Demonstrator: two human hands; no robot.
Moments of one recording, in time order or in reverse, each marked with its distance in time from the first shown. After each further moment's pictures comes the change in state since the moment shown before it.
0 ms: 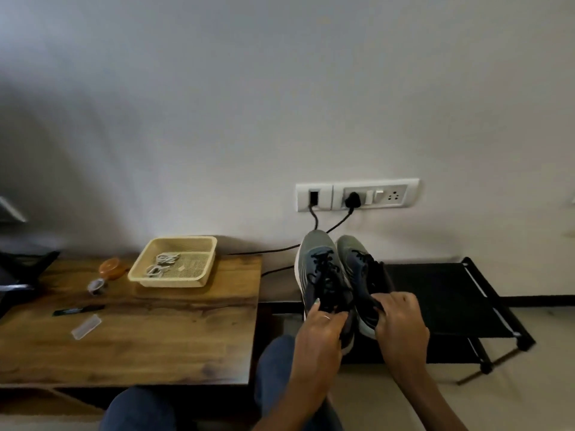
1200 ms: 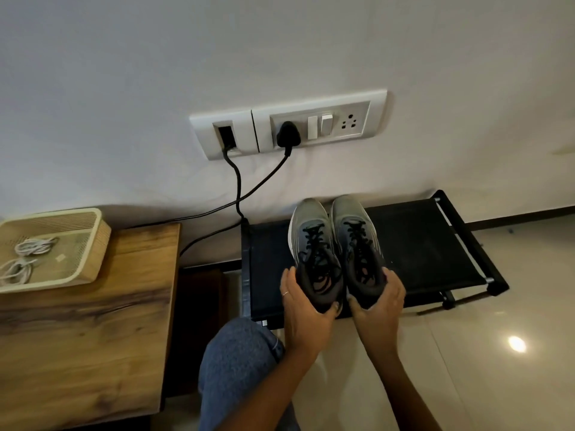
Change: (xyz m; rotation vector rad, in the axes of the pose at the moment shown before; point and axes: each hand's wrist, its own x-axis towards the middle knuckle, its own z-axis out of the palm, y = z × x) left_hand 0.050 -0.026 0.211 -0.418 -0.107 -0.621; right_hand -0.014 0.169 0.112 0.244 -0.077 0.538
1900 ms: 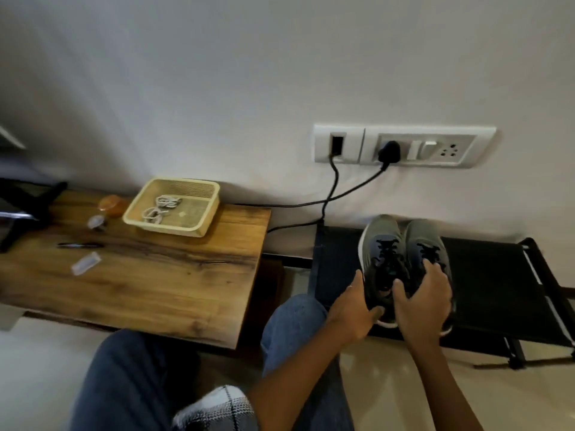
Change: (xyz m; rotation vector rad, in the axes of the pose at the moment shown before) left_hand -0.003 0.015 -0.062 0.213 -0.362 -0.123; right_hand -0.007 -0.092 -0.003 -0.177 -0.096 -0.116
